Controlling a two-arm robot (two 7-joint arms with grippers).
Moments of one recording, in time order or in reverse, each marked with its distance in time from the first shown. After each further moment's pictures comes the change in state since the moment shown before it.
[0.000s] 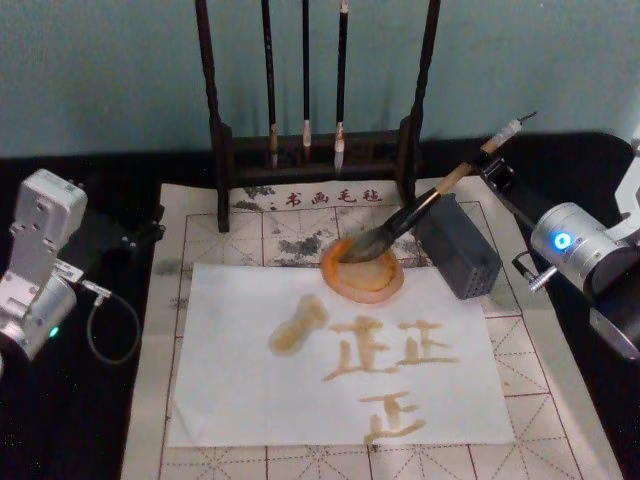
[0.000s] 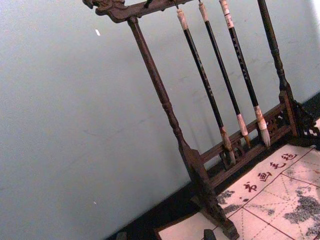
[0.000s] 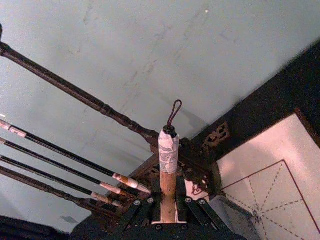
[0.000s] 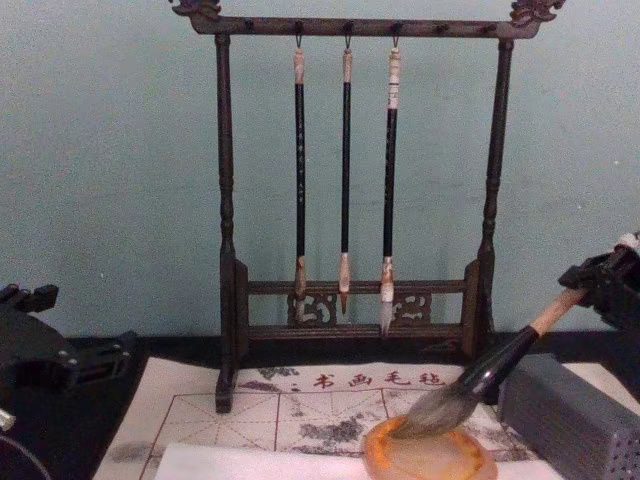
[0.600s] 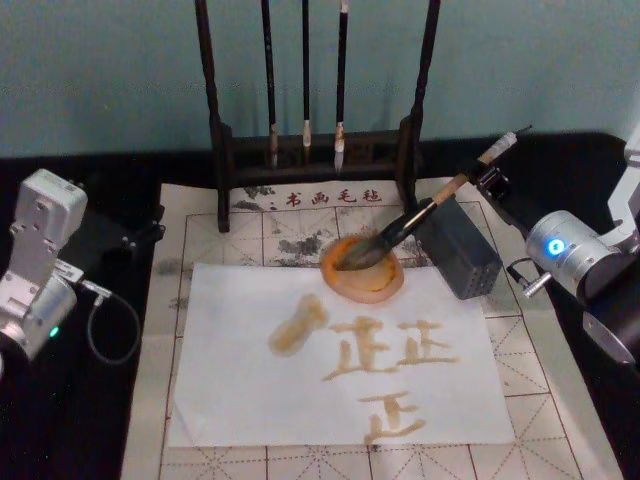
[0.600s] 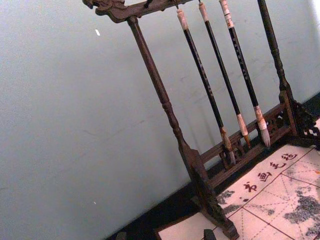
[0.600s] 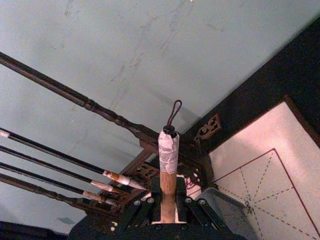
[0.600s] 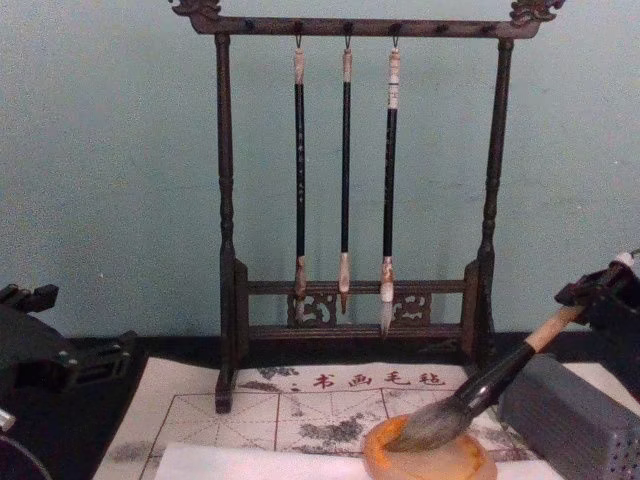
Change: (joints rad) left arm 0.000 0.000 0.000 0.000 0.000 0.000 0.000; right arm 0.011 0.008 -0.036 0.020 0.048 -0.018 -0.029
